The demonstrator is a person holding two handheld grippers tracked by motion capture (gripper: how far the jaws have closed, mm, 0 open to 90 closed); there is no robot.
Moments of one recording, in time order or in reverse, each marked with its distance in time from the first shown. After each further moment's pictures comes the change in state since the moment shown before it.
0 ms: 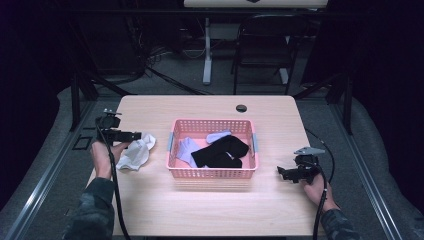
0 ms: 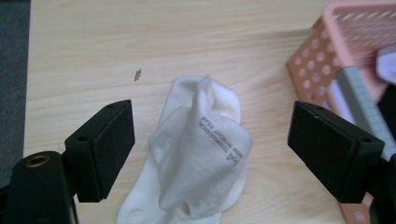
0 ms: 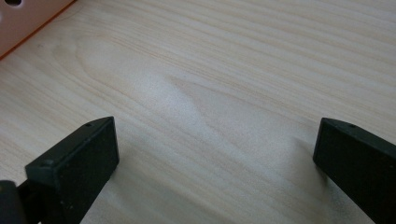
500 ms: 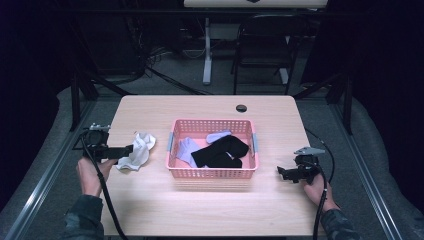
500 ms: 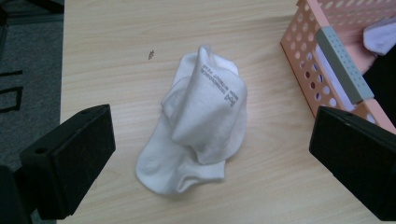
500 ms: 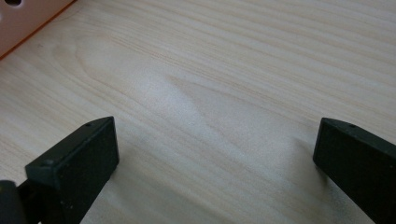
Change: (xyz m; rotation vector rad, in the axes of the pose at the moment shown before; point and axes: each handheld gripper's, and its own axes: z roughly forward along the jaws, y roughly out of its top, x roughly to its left) left arm -0.006 -0.048 -0.039 -0.049 0.040 0.048; right arm 0.000 0.000 0.000 0.000 -0.001 0.001
